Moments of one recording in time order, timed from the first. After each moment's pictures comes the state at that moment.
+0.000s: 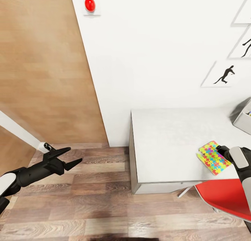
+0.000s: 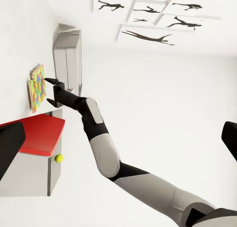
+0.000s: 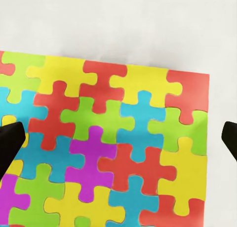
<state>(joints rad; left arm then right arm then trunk) -0.36 0.59 -0.14 -1.48 1.79 1.05 -0.55 -0.90 -0.43 -0.26 -0.66 -0.72 0.47 -0.47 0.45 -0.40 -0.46</state>
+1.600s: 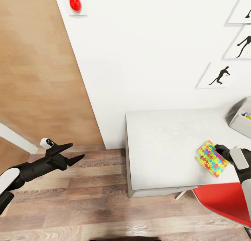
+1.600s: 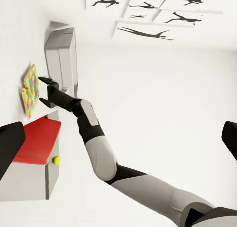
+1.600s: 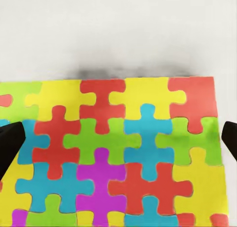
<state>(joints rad) -0.42 0.57 -0.16 -1.47 1.78 1.05 -0.55 -0.89 -0.42 -0.30 -0.68 -0.71 0.47 -0.40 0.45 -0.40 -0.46</state>
